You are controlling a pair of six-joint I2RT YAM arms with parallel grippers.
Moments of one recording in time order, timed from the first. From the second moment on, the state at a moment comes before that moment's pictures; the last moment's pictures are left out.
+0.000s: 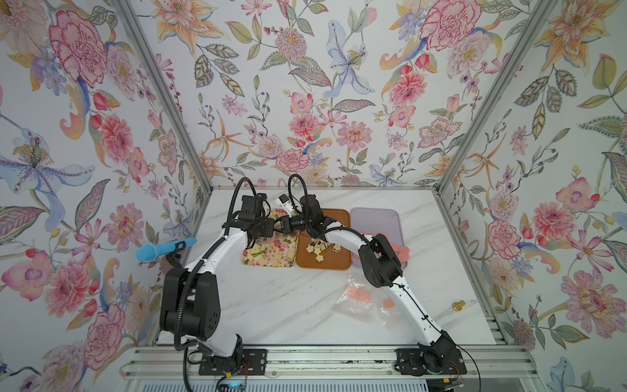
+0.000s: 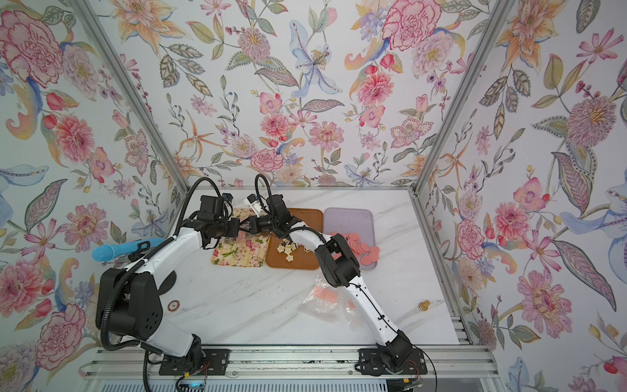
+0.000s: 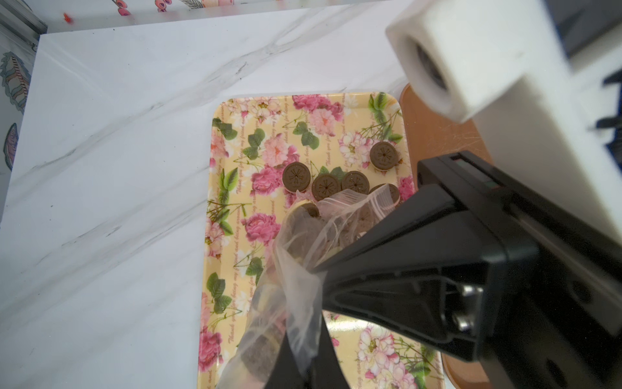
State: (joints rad) left arm -0.19 1.58 1.16 -0.43 -0.03 -0.04; right arm 0.74 2.66 2.22 0.17 -0.88 0.58
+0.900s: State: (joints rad) left arm 0.07 1.15 0.51 0.06 0.28 -0.61; right arm 0.72 2.65 2.18 0.18 -0.84 0.60
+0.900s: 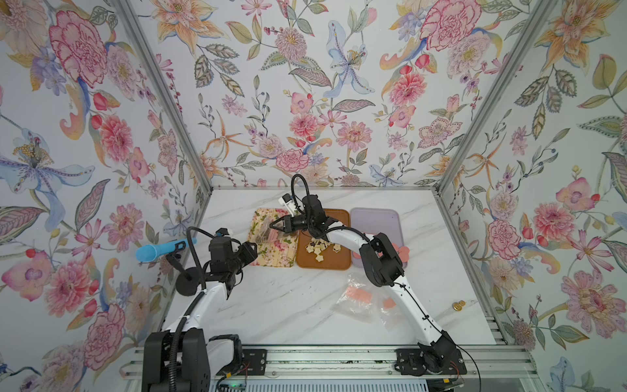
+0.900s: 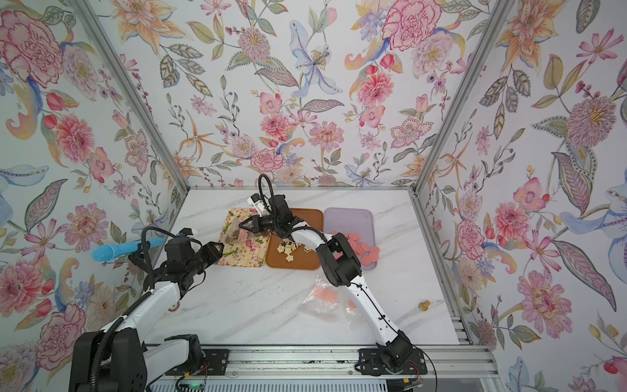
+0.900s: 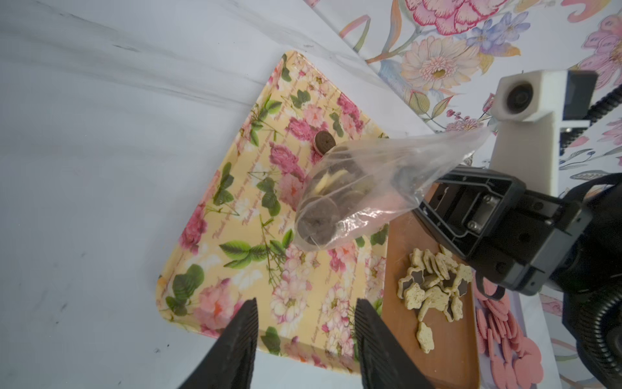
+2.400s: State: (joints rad) left arm 0.07 1.41 0.61 0.24 0.37 -0.71; right arm 0.72 2.65 2.18 0.20 -0.85 0.62
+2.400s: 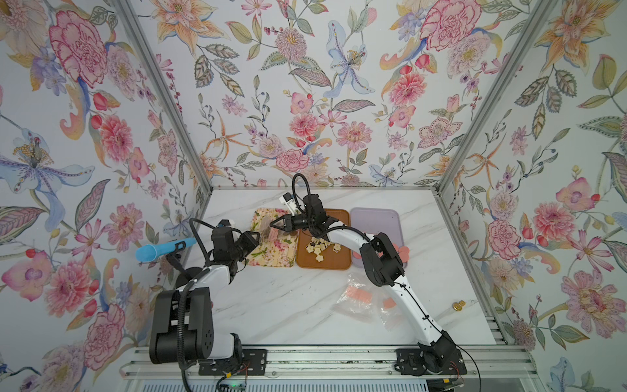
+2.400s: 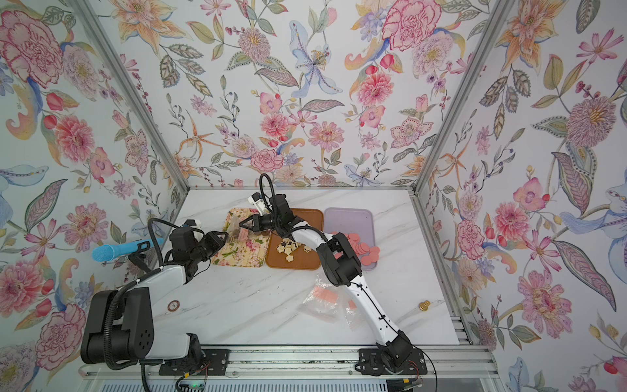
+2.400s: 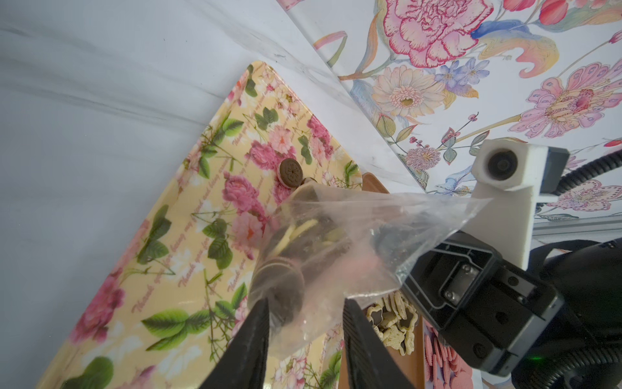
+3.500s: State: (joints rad) left arm 0.07 1.47 0.66 0.14 0.35 -0.64; right arm 0.72 2.65 2.19 0.20 -0.86 0.64
